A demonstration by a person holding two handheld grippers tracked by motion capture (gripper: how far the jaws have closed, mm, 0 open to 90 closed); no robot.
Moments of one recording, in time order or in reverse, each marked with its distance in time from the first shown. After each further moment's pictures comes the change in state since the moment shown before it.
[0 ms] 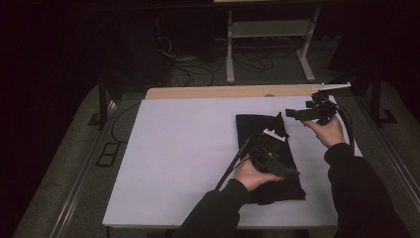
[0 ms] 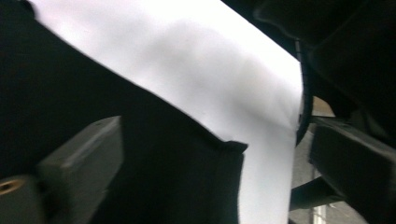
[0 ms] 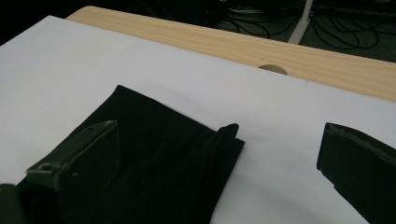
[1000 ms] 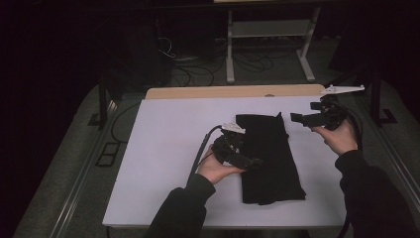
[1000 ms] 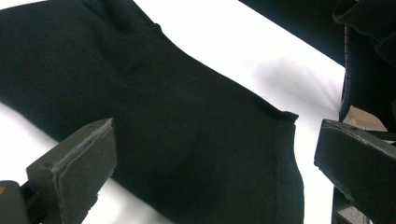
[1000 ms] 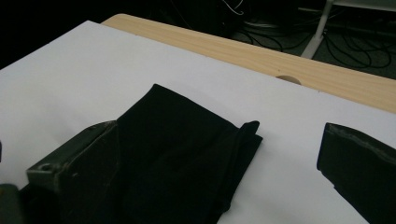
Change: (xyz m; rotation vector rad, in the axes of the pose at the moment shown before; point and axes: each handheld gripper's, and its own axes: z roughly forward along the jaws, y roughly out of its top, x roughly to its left) left arm 0.030 -0.031 -0.086 -0.098 0.150 0.039; right arm 0.019 -0.004 -0.040 -0.042 0.054 -0.059
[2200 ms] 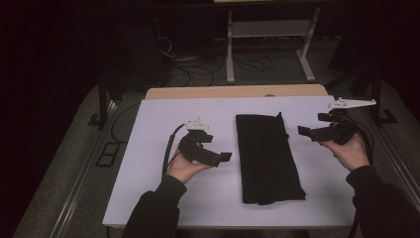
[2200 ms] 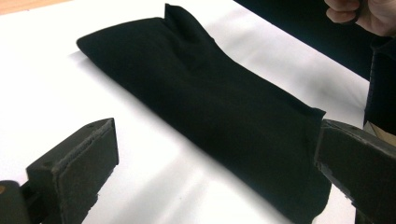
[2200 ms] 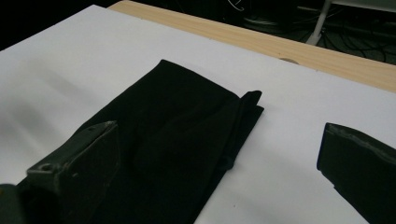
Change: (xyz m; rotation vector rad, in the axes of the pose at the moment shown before) left arm 0.029 -0.030 -0.069 -0.126 0.107 -0.036; right arm 0.010 -0.032 -0.026 0.006 -0.009 -0.034
